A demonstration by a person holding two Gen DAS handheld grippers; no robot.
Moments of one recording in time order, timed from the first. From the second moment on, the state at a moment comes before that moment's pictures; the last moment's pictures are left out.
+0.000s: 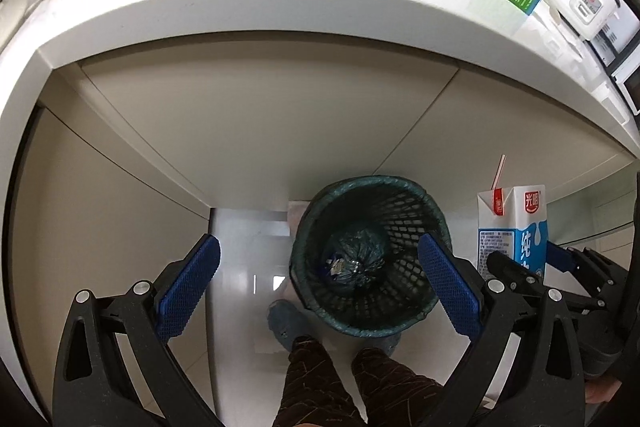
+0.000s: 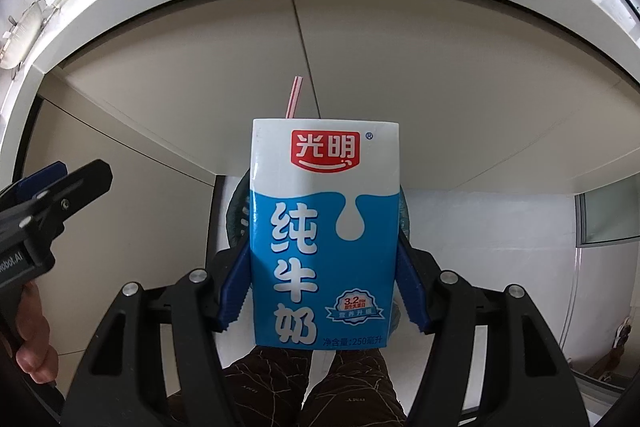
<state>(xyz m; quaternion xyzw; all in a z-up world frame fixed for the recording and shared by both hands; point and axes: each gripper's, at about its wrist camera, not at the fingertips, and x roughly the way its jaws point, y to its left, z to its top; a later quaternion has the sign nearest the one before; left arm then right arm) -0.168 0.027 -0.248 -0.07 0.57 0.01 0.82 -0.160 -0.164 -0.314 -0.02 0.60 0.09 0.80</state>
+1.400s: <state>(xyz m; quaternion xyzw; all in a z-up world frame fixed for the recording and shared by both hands) -0.058 0.042 -0.146 -0.04 0.51 -0.05 0.86 -0.033 -0.208 -0.153 0.00 0.47 -0.01 0.88</state>
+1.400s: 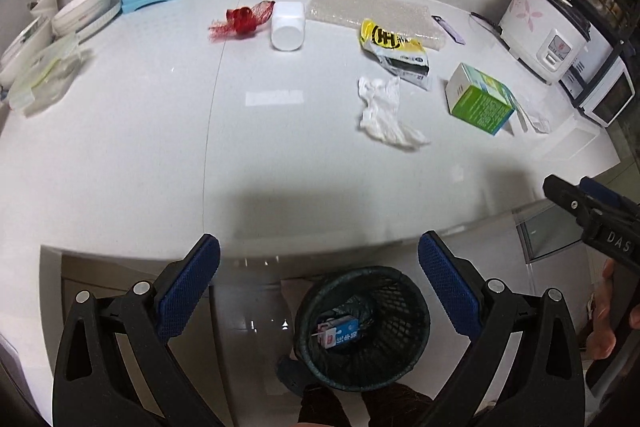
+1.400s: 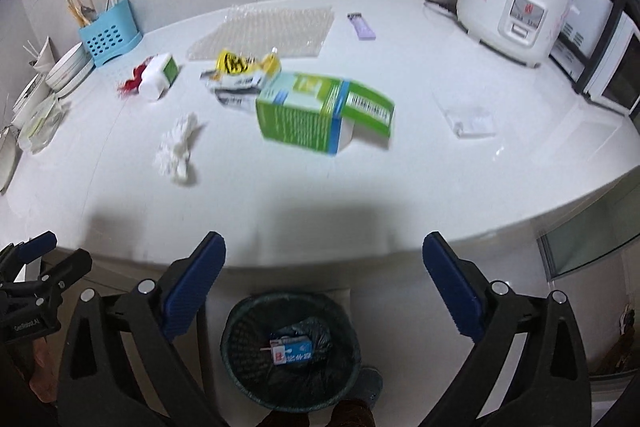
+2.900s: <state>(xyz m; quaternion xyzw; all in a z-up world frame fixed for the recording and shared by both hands) 0.083 -0.028 -0.184 -0.03 0.59 -0.02 0.80 0.133 -0.206 -0.174 -0.19 0.55 0.23 0.78</state>
